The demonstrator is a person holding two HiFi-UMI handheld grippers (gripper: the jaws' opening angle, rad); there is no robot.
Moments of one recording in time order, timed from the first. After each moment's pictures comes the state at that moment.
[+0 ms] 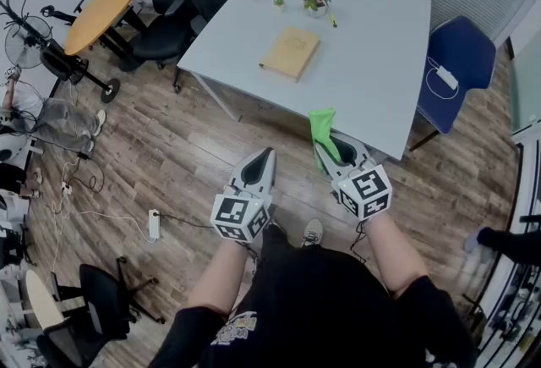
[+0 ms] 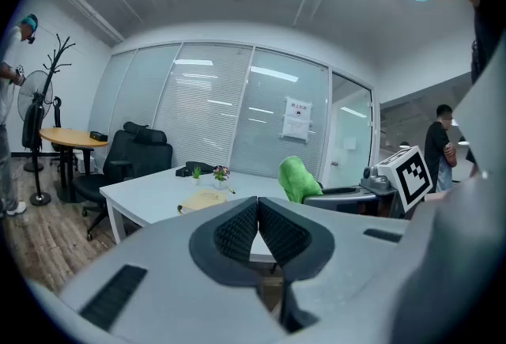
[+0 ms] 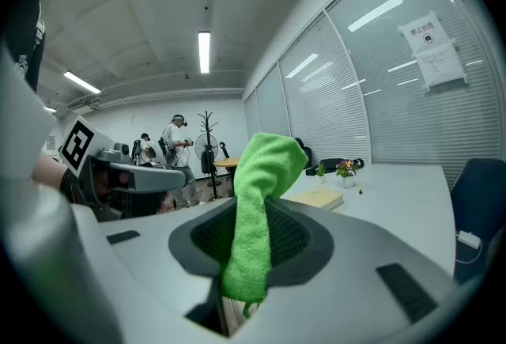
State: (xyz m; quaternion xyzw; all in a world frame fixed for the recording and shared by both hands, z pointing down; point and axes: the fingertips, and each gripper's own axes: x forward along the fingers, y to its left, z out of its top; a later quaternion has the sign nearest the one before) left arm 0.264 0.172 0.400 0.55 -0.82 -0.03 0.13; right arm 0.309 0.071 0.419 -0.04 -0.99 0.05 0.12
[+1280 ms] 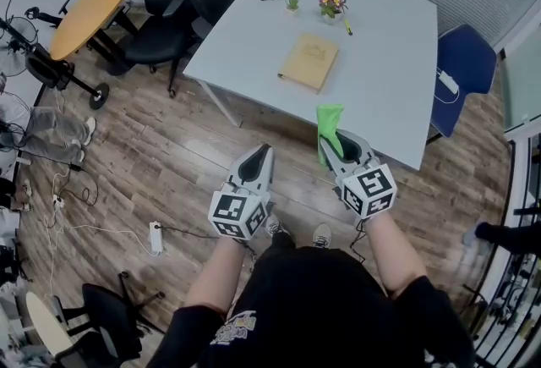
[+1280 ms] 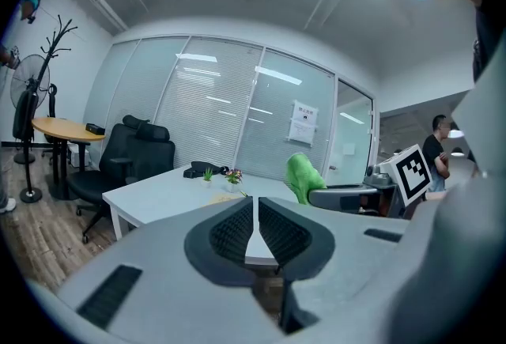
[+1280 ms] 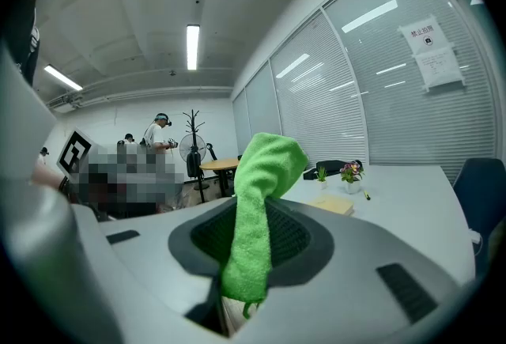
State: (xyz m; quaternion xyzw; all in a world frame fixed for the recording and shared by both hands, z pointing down) left arm 0.144 0.215 0.401 0.58 -0.80 -0.05 0.15; right arm 0.204 0.102 0.407 0.01 -0.99 0.06 0.12
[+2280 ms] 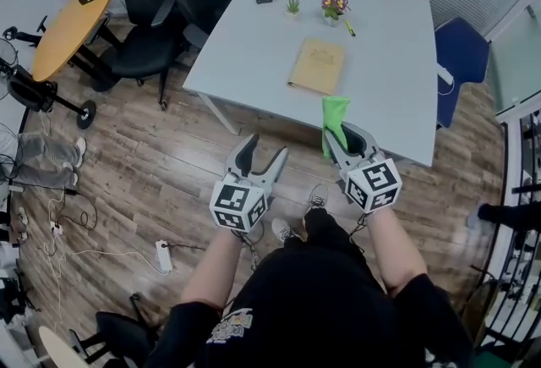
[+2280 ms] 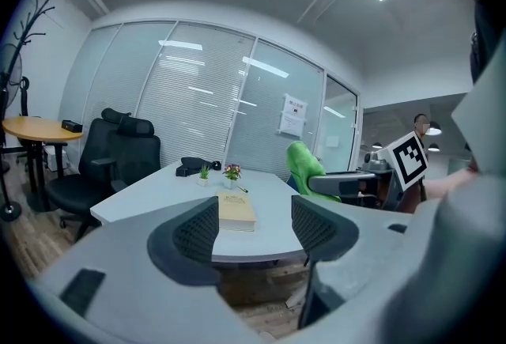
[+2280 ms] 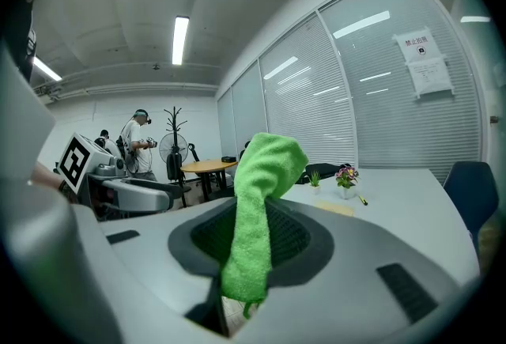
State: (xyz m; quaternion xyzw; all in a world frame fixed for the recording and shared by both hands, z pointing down) left arm 0.054 0.216 0.414 0.64 -0.75 -0.02 0.16; right arm 0.127 0.107 0.404 0.08 -0.99 0.06 0.12
